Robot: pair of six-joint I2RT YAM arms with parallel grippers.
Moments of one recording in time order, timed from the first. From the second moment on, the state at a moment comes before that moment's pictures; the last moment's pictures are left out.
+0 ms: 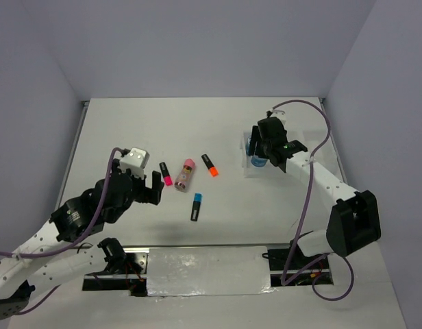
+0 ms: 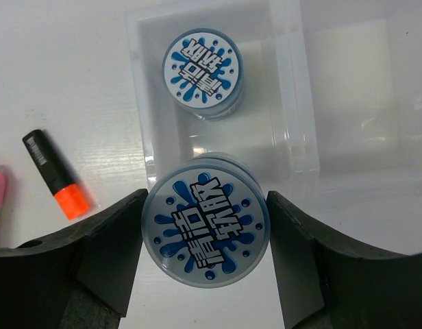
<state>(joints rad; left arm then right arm) -0.90 0.72 0.98 -0.74 -0.49 -0.30 0.39 1.37 1.04 -0.42 0.33 0.43</state>
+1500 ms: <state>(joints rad) -0.88 0.58 0.85 -0.72 -0.47 -0.29 0.34 1.47 0.89 -0.09 0.27 0.35</state>
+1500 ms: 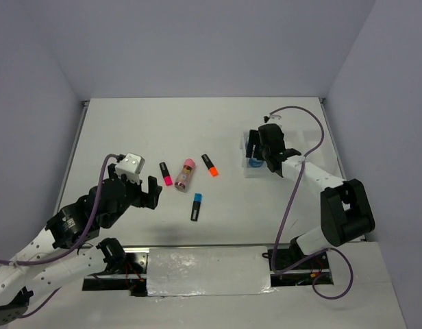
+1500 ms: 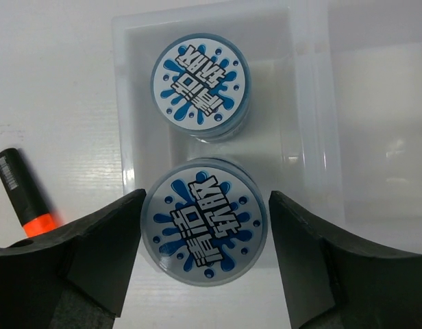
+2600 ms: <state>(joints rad) -0.67 0.67 0.87 -0.84 -0.77 -0.45 0.69 1.85 1.41 -0.45 0.17 0.24</state>
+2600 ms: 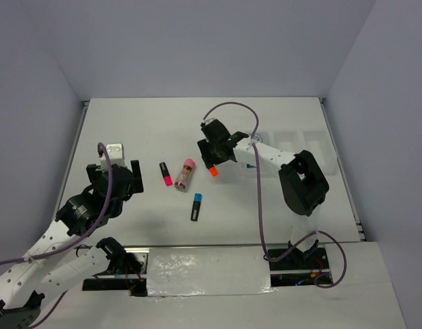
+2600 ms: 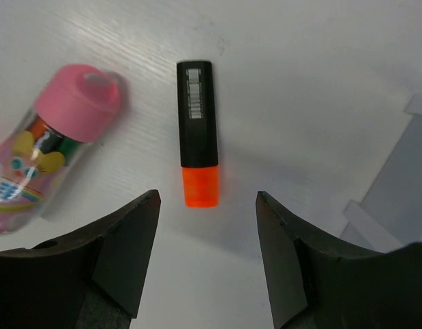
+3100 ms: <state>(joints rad) -0.63 0.71 0.87 -0.80 -0.69 -0.40 0.69 2.10 1.52 -0.52 0.11 0.20</state>
